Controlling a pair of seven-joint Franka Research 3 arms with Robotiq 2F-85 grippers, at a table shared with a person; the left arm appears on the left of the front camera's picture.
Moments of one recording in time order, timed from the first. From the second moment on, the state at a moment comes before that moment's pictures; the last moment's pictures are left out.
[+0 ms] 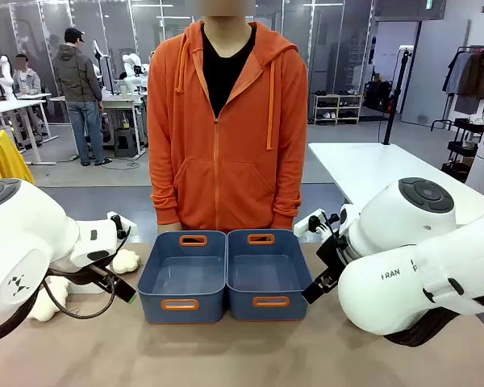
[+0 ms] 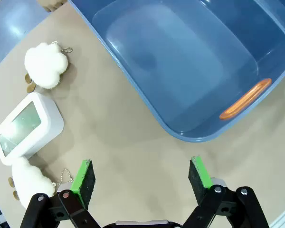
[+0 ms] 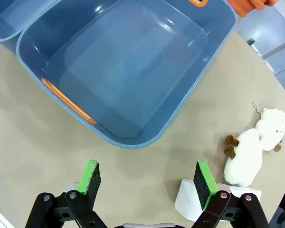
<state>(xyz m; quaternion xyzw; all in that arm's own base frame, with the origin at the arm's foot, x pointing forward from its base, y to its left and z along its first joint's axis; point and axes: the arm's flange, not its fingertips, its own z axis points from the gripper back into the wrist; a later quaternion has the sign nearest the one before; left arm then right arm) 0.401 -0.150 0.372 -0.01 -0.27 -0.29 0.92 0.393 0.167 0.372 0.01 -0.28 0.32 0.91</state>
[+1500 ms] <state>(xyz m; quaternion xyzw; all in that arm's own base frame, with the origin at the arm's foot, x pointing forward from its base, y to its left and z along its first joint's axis) 0.383 -0.083 0.505 -0.07 -0.28 -0.34 0.90 0.378 0.065 0.490 0.11 -0.29 0.36 0.88</state>
